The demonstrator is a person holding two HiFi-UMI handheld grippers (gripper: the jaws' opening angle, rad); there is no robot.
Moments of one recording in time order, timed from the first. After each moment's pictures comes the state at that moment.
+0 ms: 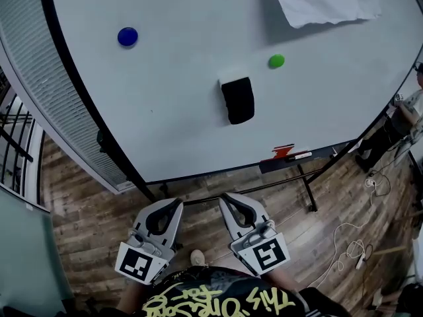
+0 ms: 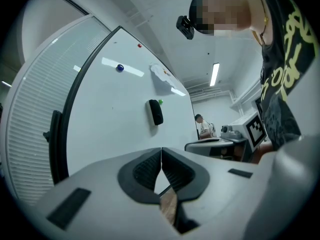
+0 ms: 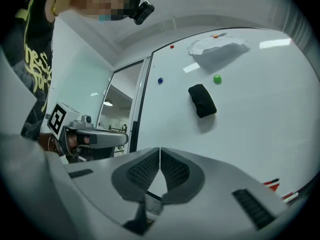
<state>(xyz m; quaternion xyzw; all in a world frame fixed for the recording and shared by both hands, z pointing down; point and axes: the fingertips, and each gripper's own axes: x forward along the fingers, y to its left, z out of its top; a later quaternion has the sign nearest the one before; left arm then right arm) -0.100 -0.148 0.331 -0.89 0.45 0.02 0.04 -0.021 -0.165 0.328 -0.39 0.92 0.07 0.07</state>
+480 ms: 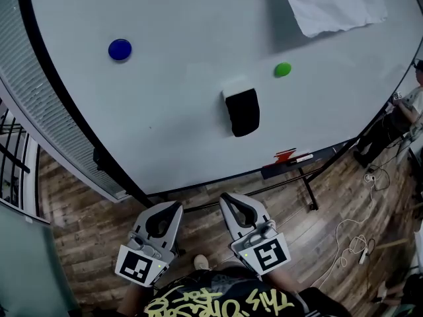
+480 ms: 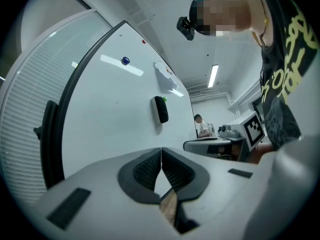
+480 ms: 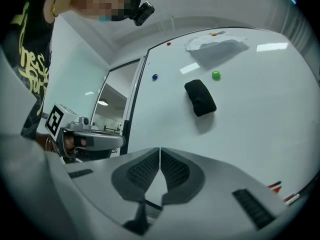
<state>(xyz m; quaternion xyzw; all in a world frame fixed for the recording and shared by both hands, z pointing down) -0.112 -0.178 0.336 -0.90 0.43 0.02 0.03 -0.029 -0.197 0.327 -0.41 0.91 0.07 0.07</state>
